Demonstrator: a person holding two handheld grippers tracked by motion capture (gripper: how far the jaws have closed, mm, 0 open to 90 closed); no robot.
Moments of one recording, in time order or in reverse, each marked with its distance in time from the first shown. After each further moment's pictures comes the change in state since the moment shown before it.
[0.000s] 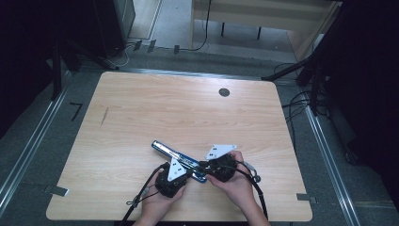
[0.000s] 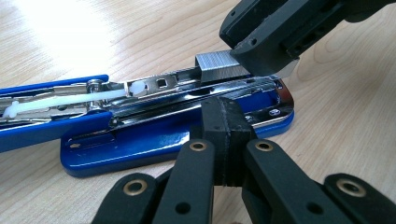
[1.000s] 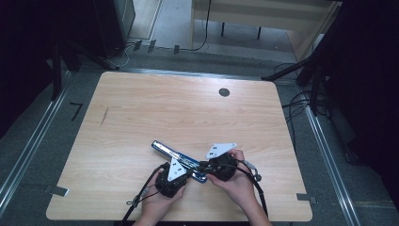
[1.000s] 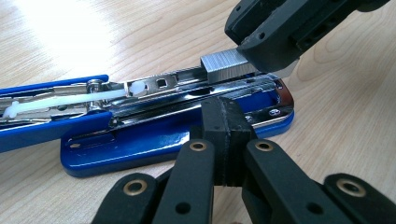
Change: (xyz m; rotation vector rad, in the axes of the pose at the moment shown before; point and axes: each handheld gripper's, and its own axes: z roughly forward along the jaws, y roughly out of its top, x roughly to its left) left arm 0.000 0.000 0.000 0.000 0.001 0.000; right arm -0.001 0.004 -0.003 0.022 0.020 -0.004
